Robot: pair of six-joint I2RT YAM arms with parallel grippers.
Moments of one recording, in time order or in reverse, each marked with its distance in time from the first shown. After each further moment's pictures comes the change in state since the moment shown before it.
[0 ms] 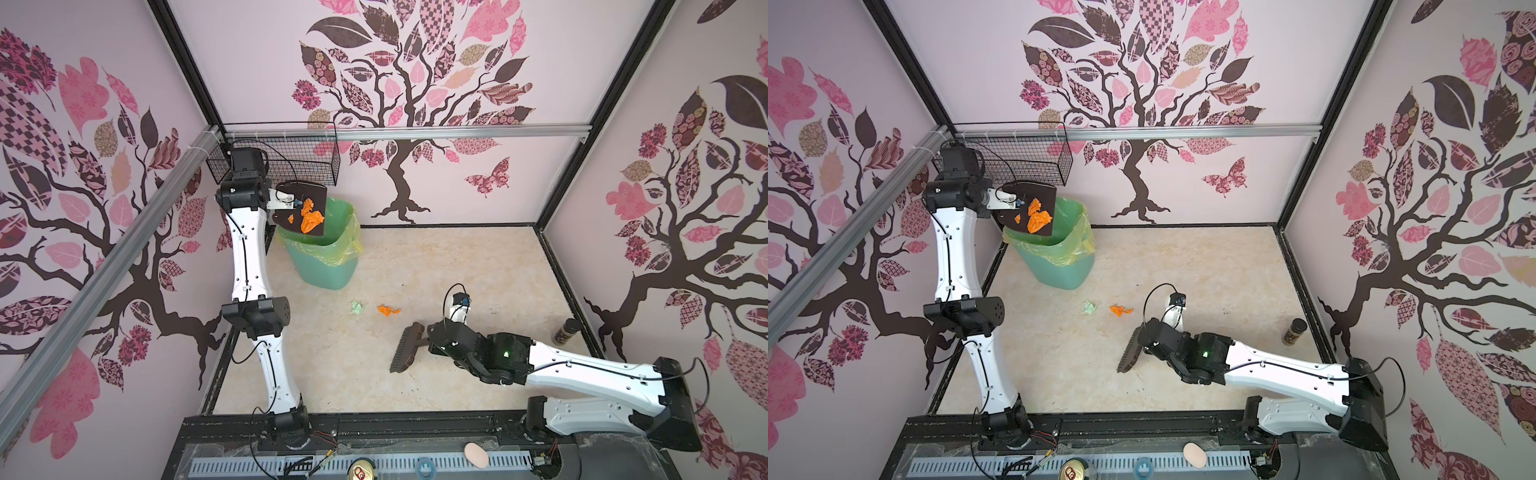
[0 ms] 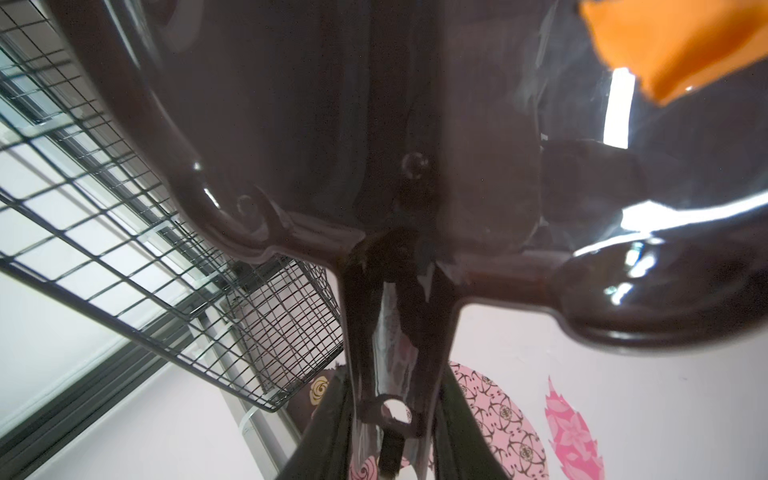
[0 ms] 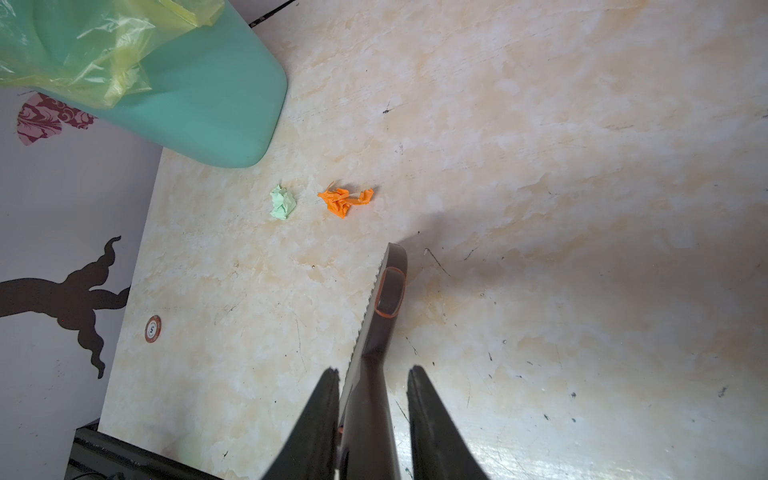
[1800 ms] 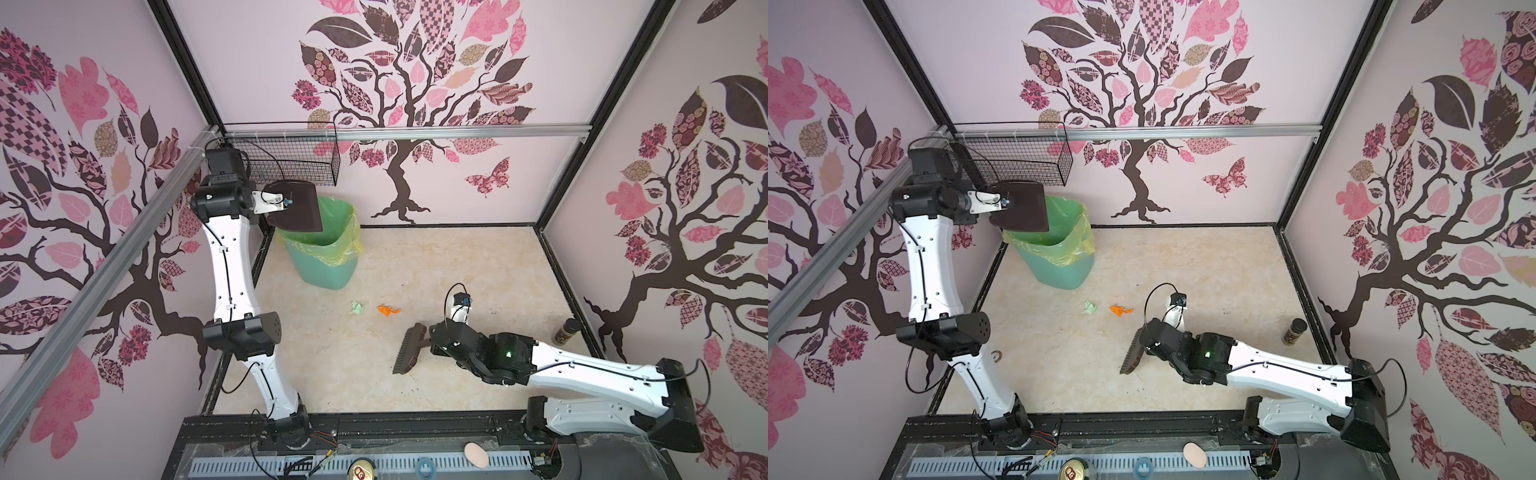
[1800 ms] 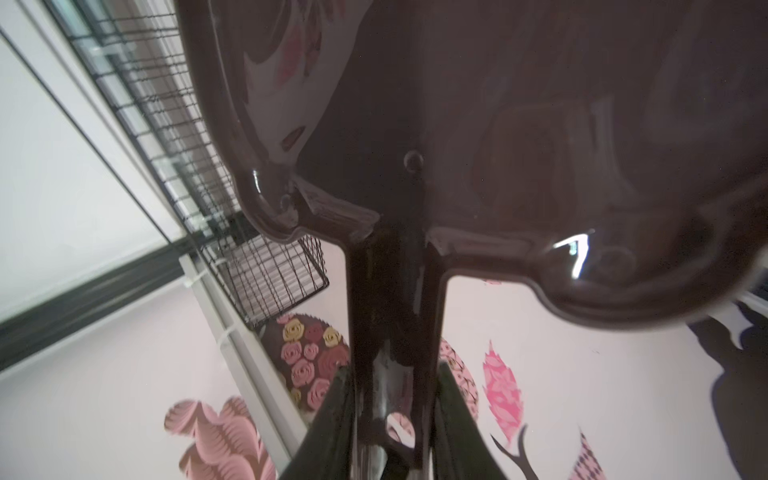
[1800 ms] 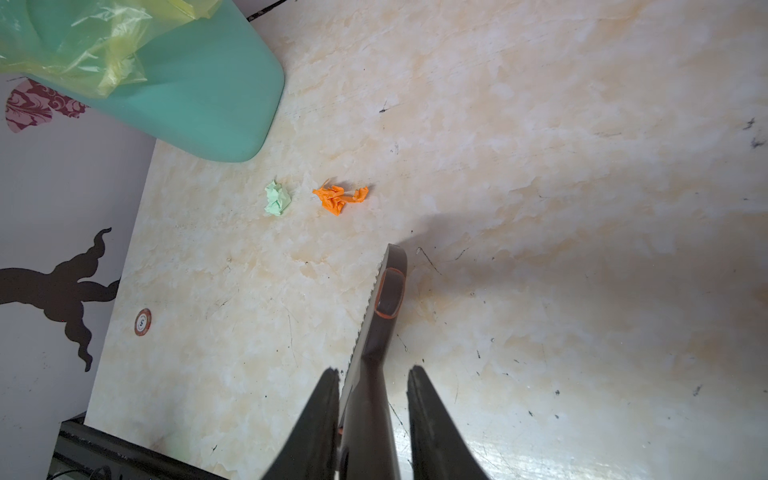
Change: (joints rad) left arm 0.068 -0.298 -0.267 -0.051 0.146 -0.149; right arm 0.000 -0.010 0.020 -0.042 0.004 -0.032
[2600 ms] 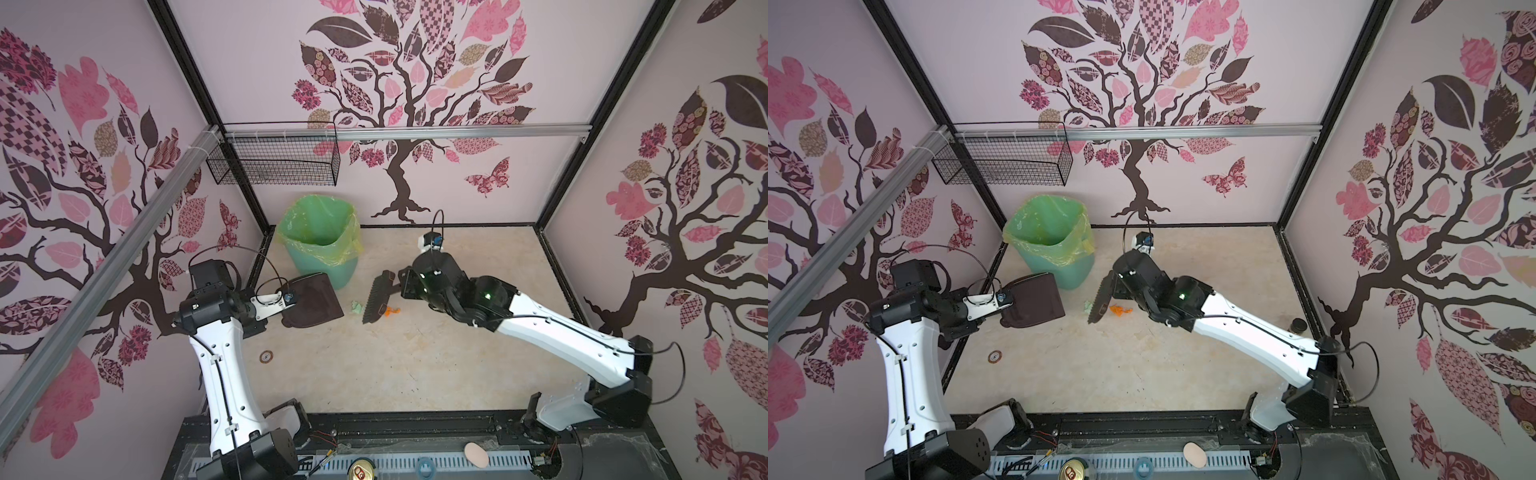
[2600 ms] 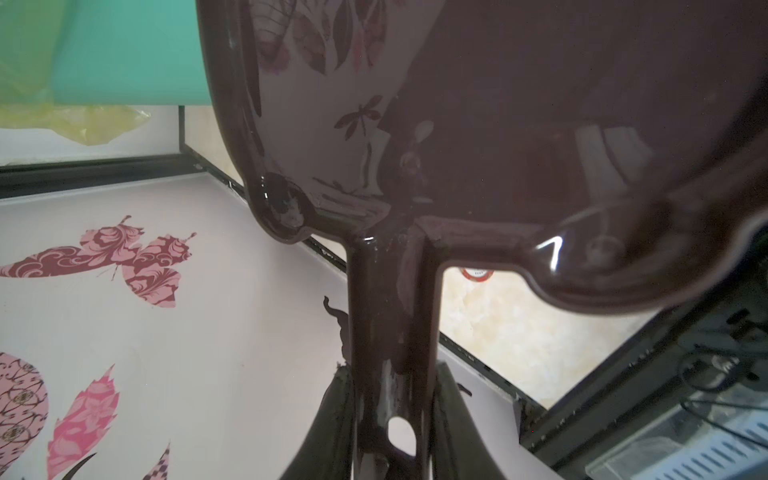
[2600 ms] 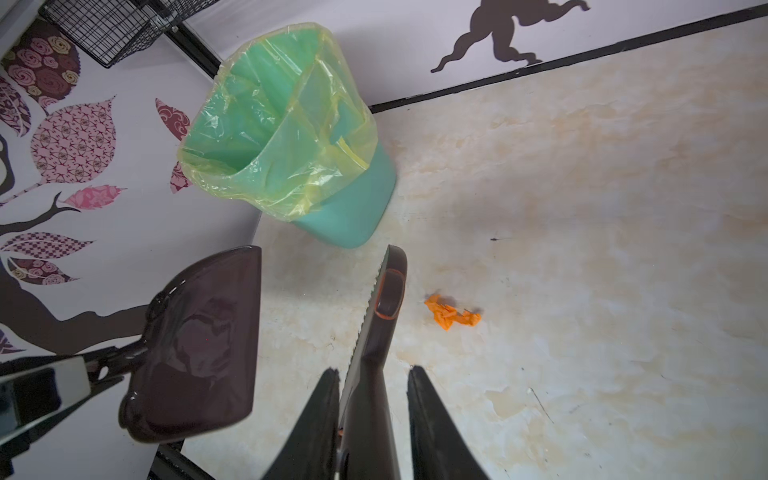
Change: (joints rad) left arm 0.227 -0.836 -1.276 0.026 0.317 -0.038; right arm -0.190 0.388 0.642 0.004 -0.172 -0.305
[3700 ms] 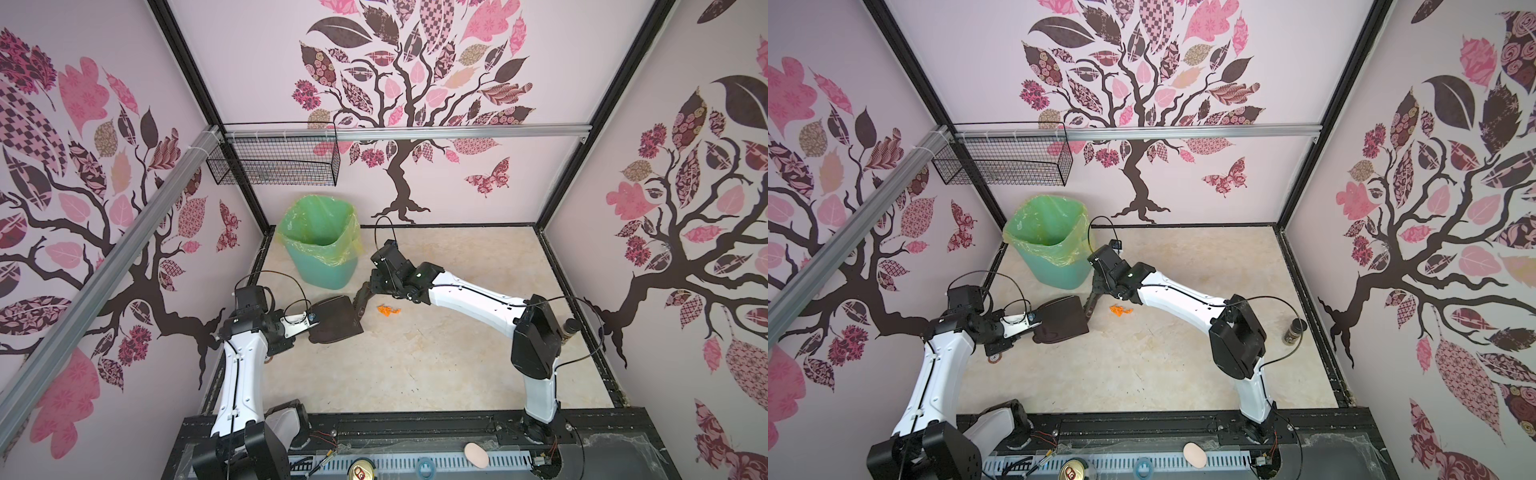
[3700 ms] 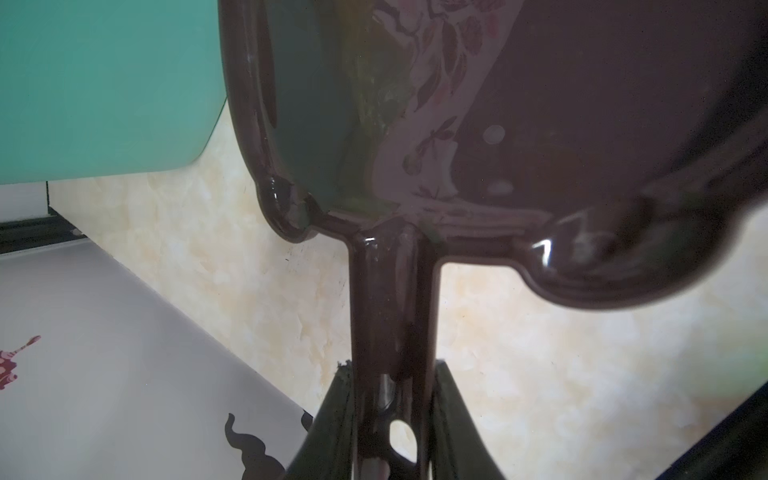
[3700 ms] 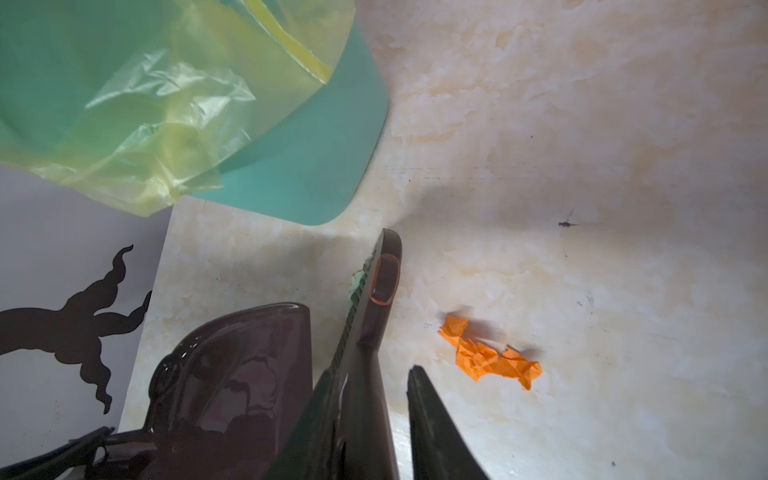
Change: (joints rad) left arm -0.142 -0.014 -0.430 0.323 0.038 -0.126; right arm -0.086 0.399 0.111 0.082 -0.173 -0.023
